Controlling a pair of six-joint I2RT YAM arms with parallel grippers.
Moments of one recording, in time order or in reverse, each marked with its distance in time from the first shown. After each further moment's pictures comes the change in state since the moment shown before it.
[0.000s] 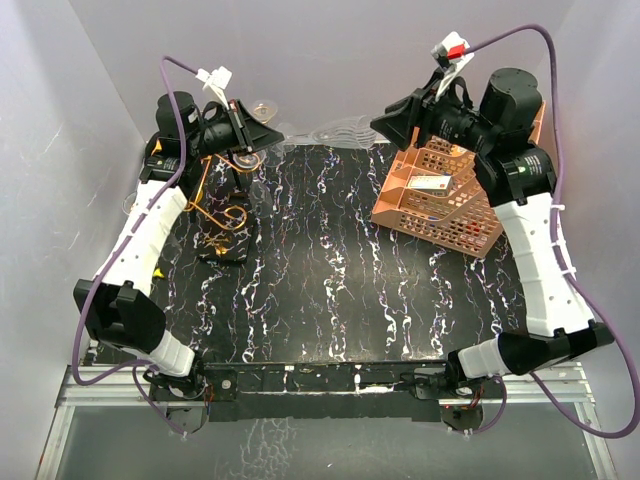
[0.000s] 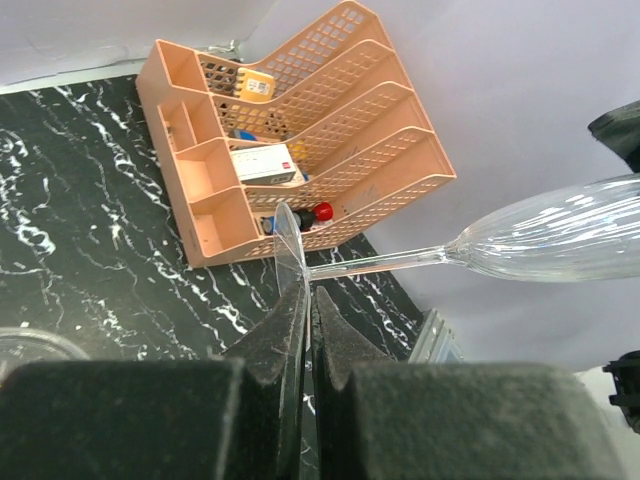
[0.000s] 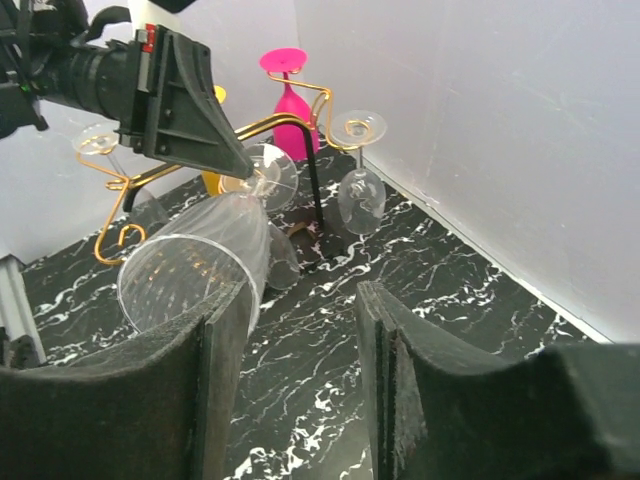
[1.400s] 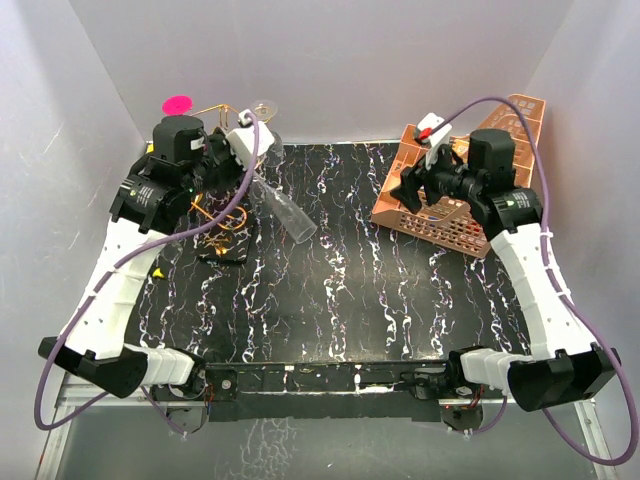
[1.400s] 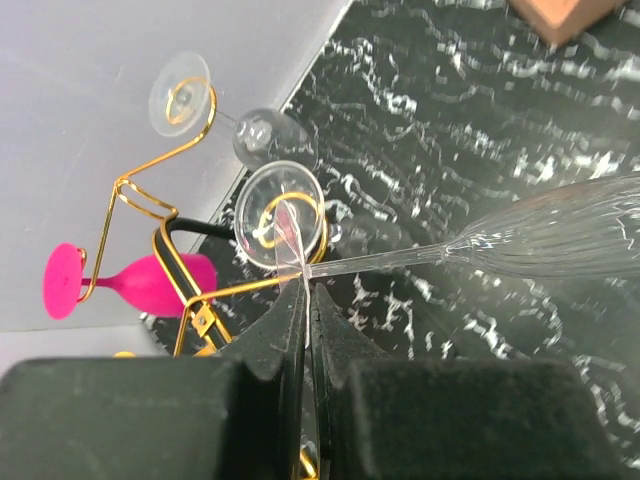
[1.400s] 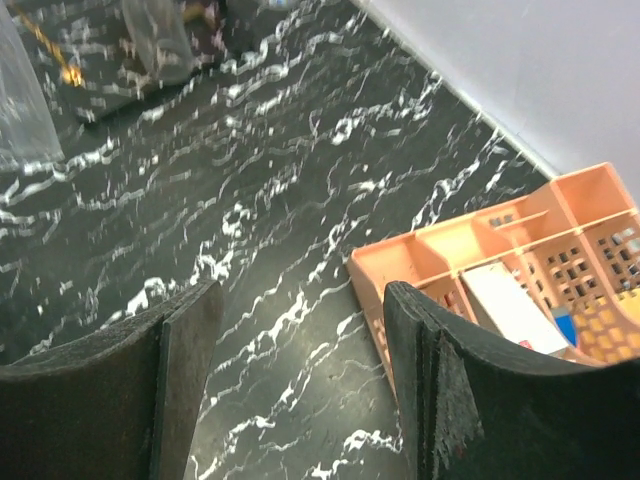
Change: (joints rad) left arm -0.211 -0.230 0.123 -0.648 -0.629 1.244; right arm -0.074 -0.189 -0.425 -0.156 0.125 -0.413
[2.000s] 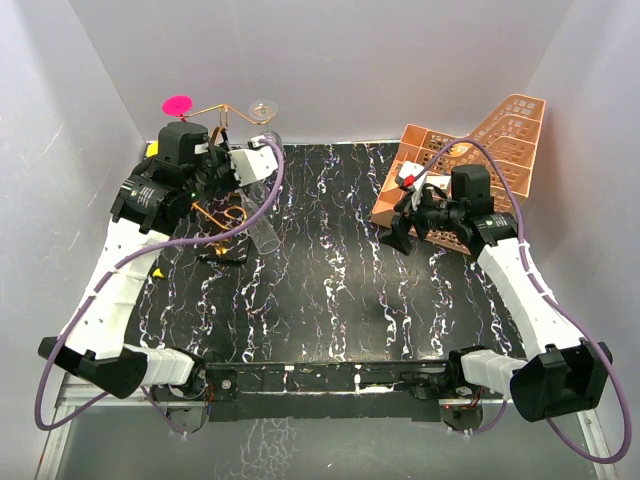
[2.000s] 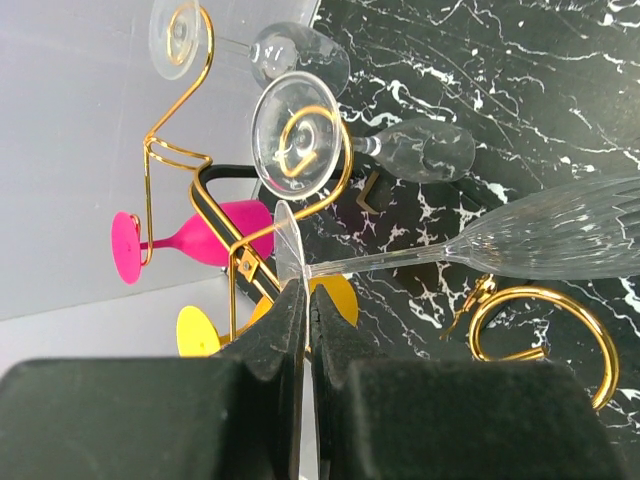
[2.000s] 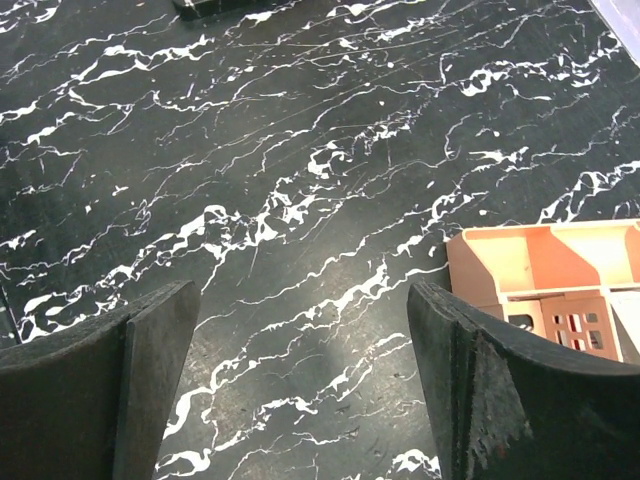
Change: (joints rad) left arm -0.009 -0.007 -0.021 -0.127 -0.126 0.319; right arm 0.000 -0.054 -0.351 0.074 -0.215 -0.186
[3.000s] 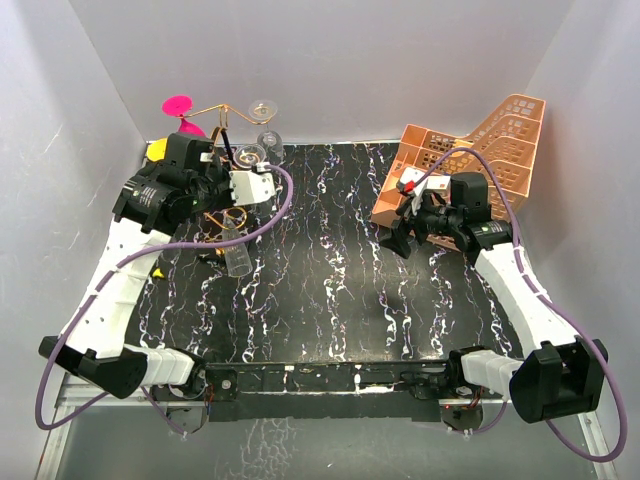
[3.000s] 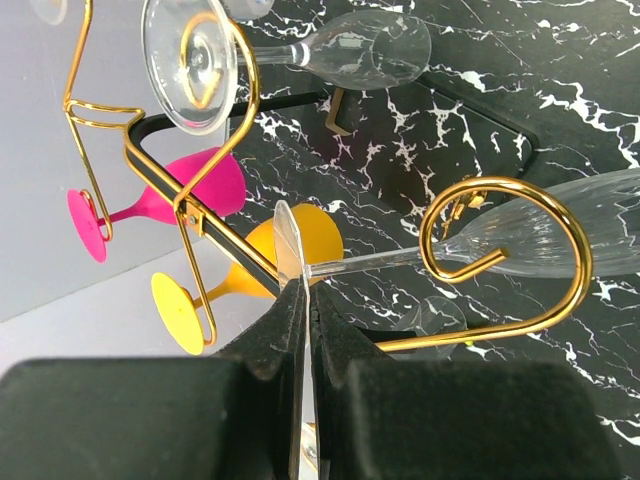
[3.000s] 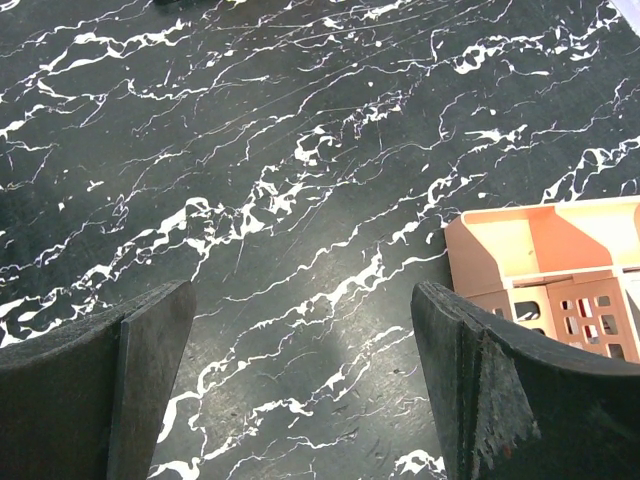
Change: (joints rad) left arm 0.000 0.000 -0.017 -0.180 -0.070 0.163; right arm -0.019 -0.014 -0.115 0.117 0.002 0.017
